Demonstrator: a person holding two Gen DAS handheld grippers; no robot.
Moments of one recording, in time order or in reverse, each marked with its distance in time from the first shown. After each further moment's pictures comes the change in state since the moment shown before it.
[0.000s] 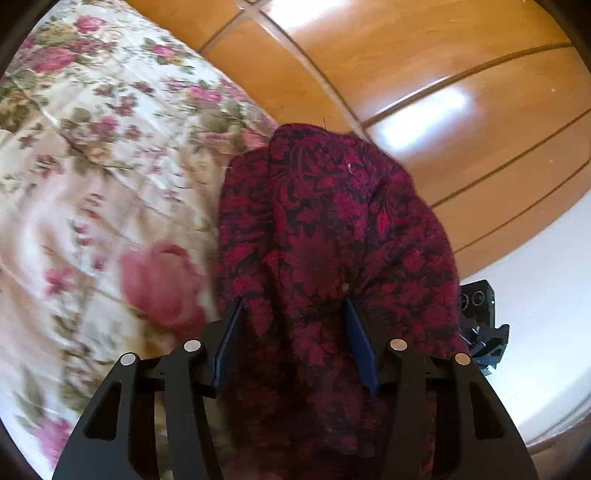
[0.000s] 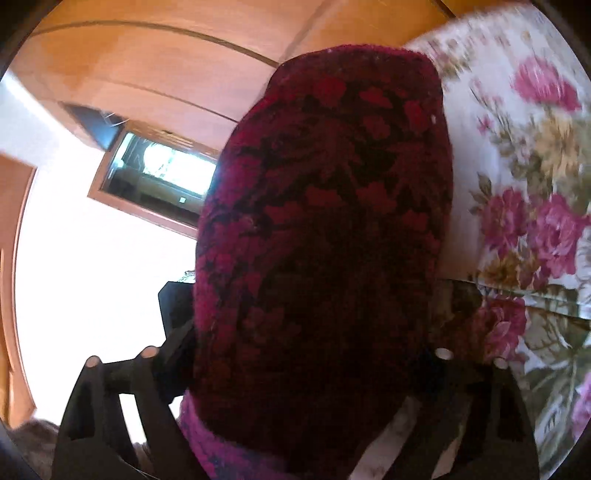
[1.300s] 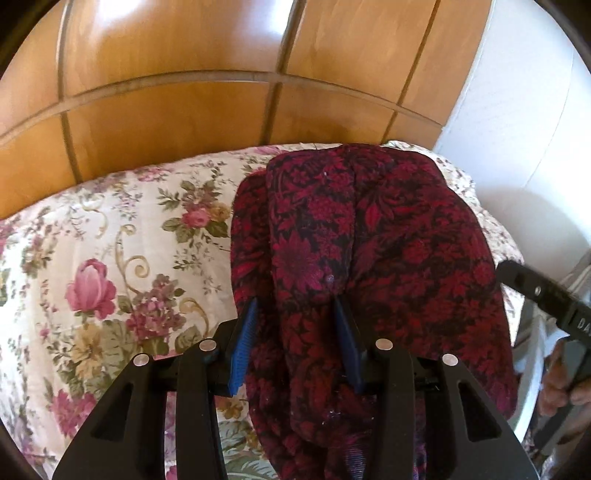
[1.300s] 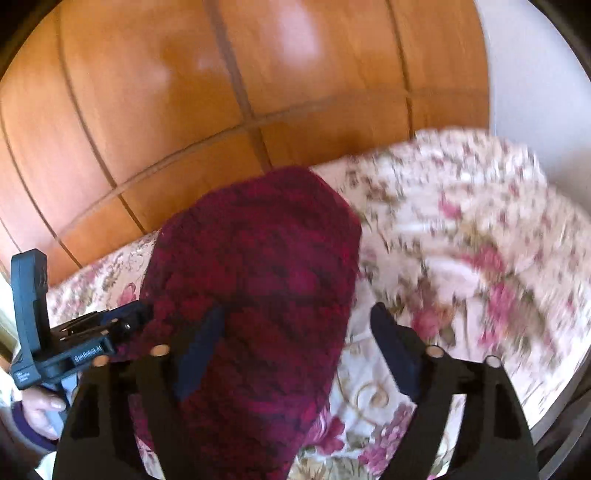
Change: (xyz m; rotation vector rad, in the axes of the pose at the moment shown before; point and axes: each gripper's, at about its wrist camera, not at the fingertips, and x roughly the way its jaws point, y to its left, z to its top) left arm 0.331 -0.315 -0.083 0.735 0.266 0.227; right arm -0.323 -0.037 -0.067 0.017 -0.582 -1.041
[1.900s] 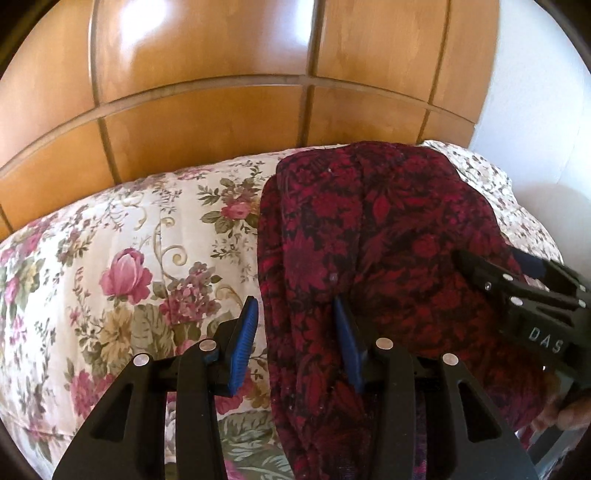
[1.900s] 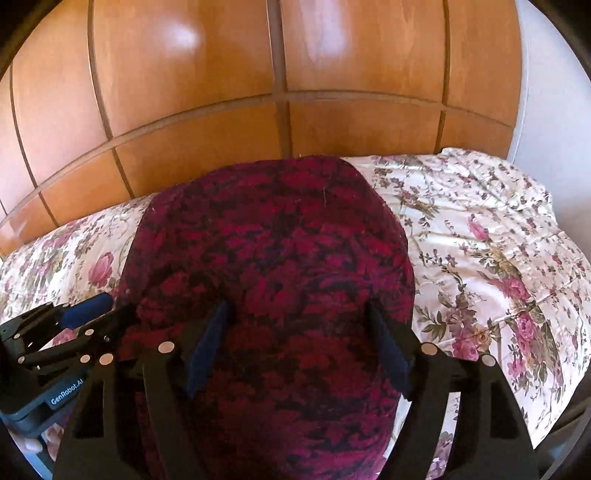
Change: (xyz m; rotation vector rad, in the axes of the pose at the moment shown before) left arm -0.008 -0.003 -0.018 -0.001 -0.032 0.168; right arm 0.071 0.025 -0.003 -0.079 0.027 -0.093
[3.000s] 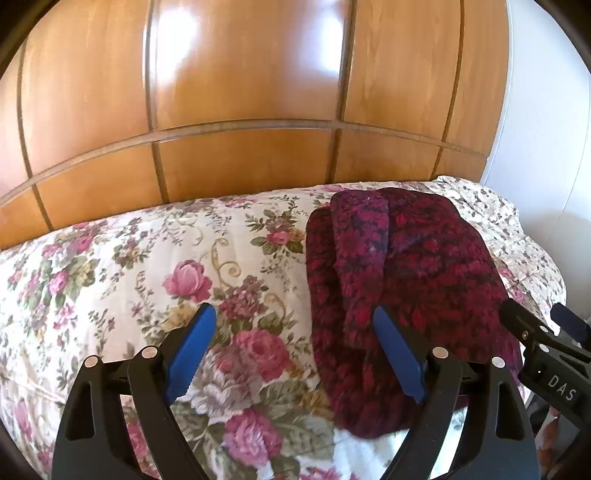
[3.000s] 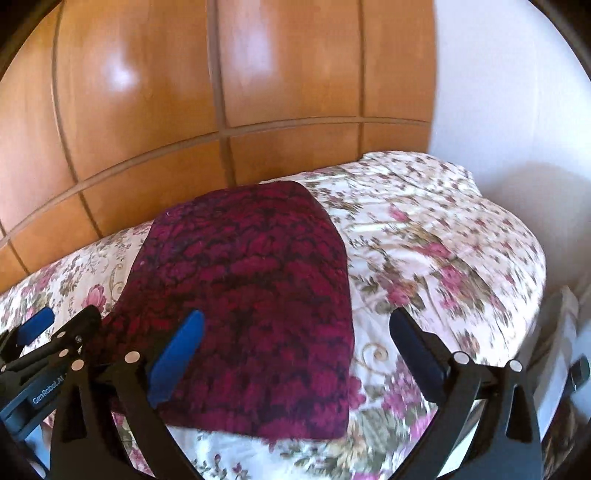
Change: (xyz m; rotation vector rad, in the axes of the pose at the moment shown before) left arm -0.077 0.016 -0.012 -0.045 -0.119 0.080; right arm -0.098 0.034 -0.031 0.172 -0.082 -0.247
